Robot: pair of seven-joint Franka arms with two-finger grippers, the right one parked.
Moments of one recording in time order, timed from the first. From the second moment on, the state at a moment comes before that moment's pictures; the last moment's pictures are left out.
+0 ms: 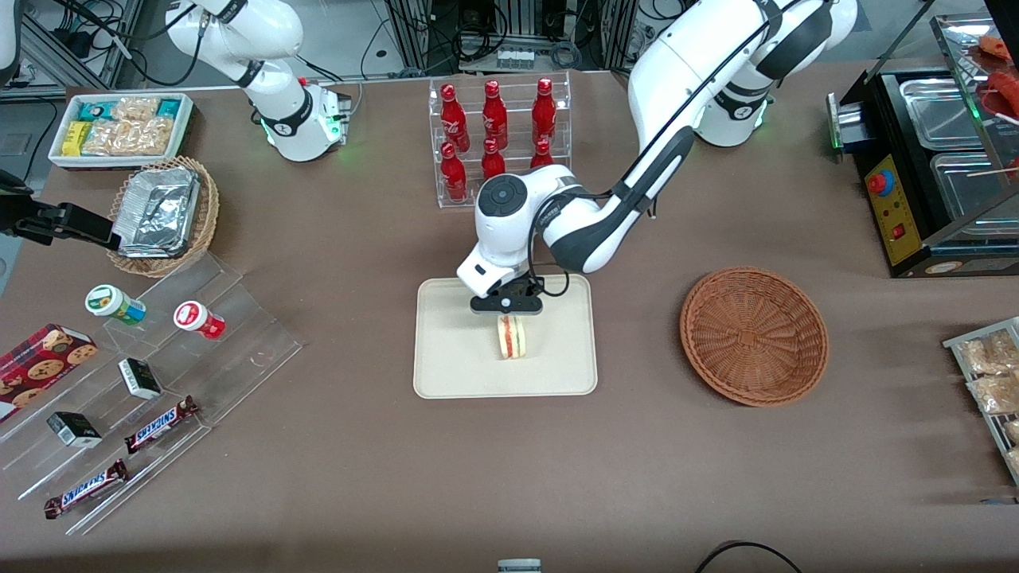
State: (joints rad) arm -0.53 0.73 -0.39 -1.52 0.40 2.25 -1.04
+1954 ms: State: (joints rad) arm -0.26 0.29 -0.38 -1.46 0.17 1.62 -0.88
